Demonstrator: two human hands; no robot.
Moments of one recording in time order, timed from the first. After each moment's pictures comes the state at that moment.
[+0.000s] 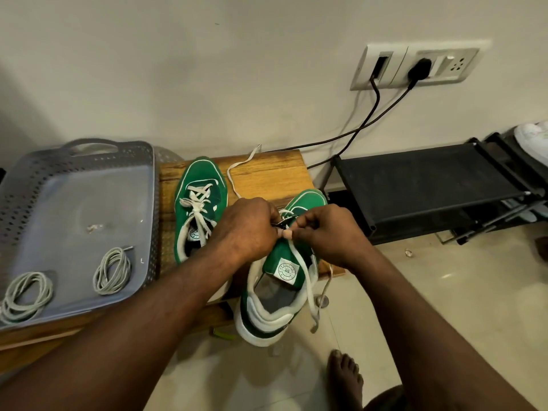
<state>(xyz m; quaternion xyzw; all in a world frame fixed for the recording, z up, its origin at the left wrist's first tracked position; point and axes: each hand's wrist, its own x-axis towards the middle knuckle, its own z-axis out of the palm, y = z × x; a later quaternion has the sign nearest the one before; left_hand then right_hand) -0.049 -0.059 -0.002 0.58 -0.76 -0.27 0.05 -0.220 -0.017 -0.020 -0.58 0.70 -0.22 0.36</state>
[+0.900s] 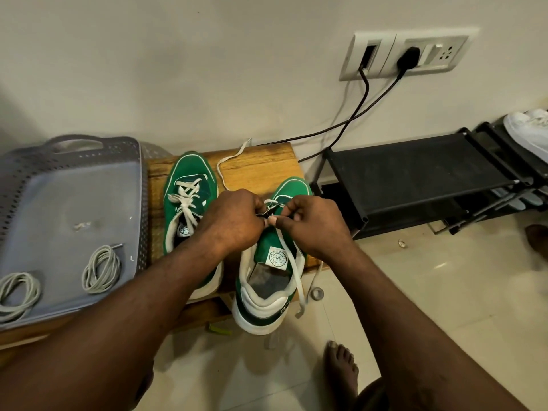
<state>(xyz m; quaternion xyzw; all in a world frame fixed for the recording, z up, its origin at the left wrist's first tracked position) -0.044 -0.066 -0.010 0.58 -0.76 -0.28 0.06 -0.211 -0.023 -0.036 -0.58 0.74 -0.22 0.25</state>
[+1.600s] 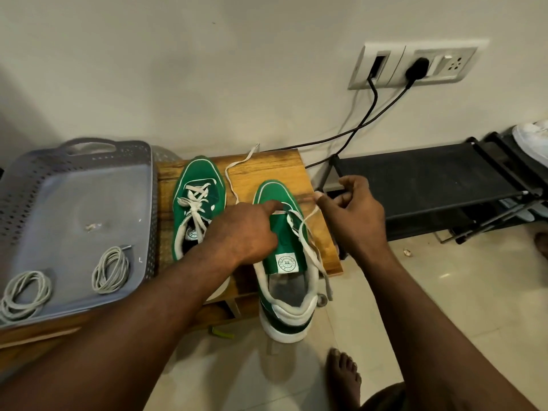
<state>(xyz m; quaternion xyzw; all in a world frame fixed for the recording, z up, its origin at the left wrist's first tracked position) -0.045 -0.056 -0.005 0.55 -0.81 -0.23 -0.01 -0.240 -0.017 -0.011 -0.44 0.77 -0.38 0.26</state>
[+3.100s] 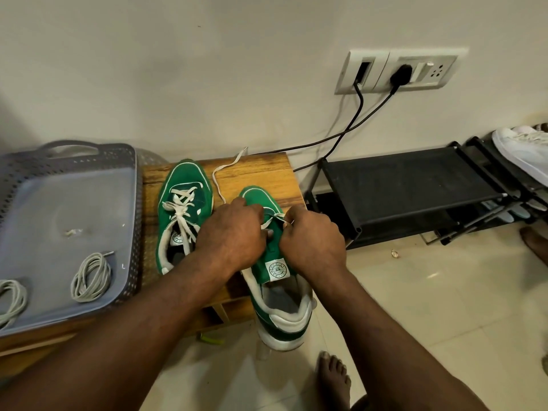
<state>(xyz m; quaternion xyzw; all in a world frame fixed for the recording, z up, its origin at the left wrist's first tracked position) -0.054 -0.054 -0.014 0.56 -0.82 -0.14 0.02 -0.190 -0.007 -0.011 -0.58 0.79 -0.11 0.14</state>
